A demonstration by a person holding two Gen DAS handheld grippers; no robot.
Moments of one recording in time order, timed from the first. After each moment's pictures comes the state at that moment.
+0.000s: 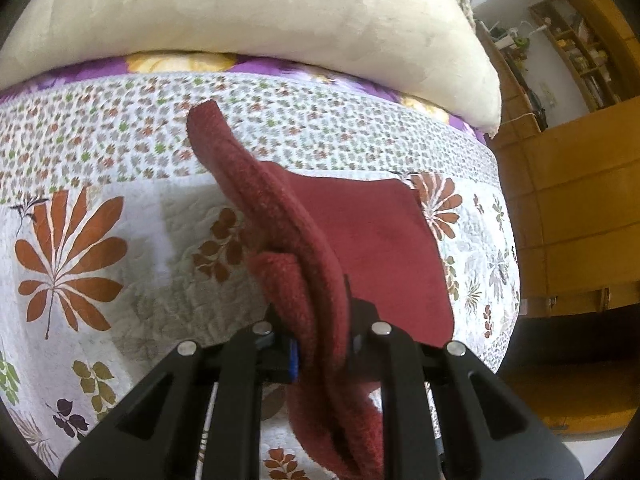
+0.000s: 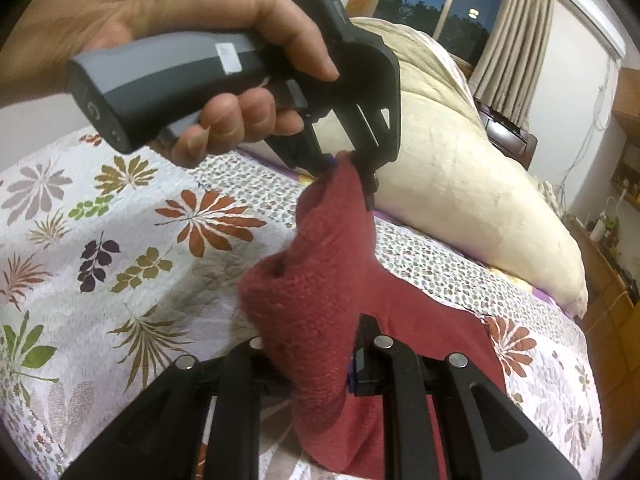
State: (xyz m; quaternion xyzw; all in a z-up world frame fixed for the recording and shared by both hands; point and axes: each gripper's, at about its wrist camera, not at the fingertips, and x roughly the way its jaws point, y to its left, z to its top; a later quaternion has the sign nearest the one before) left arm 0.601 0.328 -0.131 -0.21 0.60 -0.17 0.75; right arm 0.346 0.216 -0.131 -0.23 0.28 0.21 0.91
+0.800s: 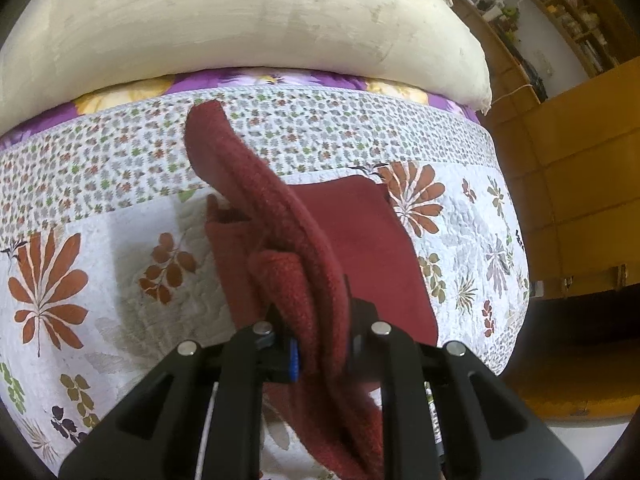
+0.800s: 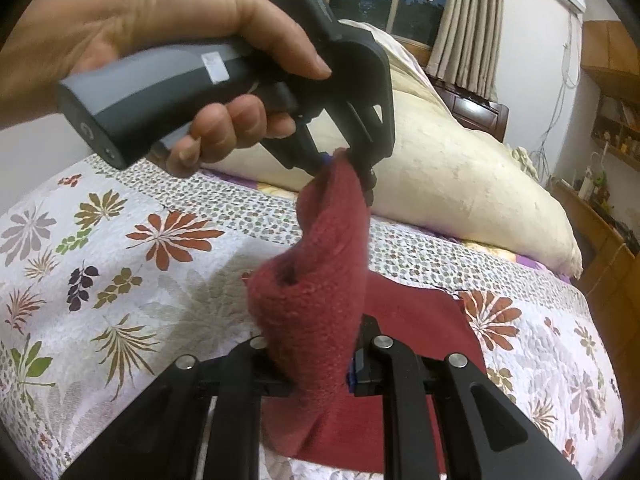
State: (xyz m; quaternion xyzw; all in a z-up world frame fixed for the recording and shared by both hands) left arm 0.625 0.231 -0.106 -0.16 0.61 -0.18 0.76; right arm 0.364 0.140 -0.112 -0.16 0.29 0.19 0.93
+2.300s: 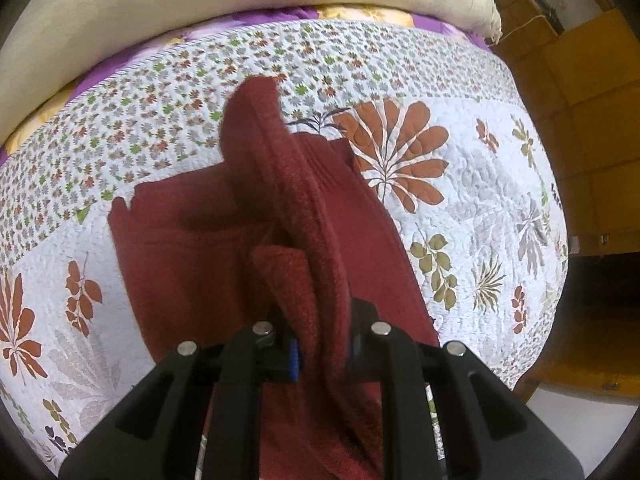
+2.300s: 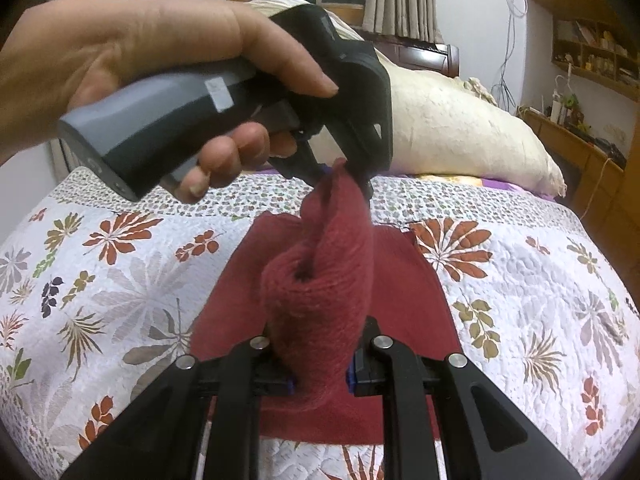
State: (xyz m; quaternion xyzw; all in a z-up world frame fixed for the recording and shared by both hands) left arm 0.663 0.074 -0.172 -0.05 0.67 -0.17 0.72; right arm 0.391 0.022 -0.152 -0.06 0.34 0.14 0.93
